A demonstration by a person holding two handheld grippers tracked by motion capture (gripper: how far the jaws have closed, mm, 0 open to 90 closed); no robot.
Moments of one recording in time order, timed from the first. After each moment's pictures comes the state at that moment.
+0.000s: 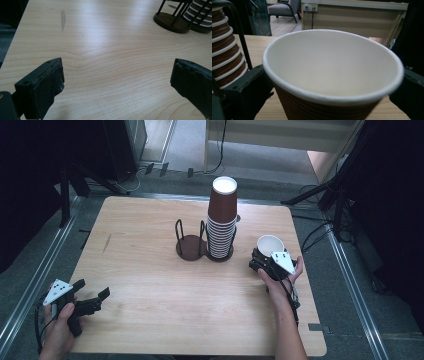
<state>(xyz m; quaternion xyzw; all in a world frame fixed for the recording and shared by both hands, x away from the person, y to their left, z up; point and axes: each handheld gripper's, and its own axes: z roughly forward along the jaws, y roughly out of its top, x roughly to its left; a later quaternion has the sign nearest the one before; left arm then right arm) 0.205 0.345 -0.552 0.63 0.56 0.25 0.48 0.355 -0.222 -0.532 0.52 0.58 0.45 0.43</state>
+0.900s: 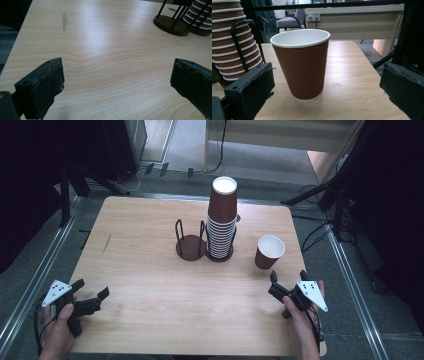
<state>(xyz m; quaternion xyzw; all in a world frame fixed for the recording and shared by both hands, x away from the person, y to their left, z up) 0.204 0.345 -0.552 0.63 0.56 0.26 0.48 0.267 -0.277 -0.528 0.52 0.55 0.50 0.42</state>
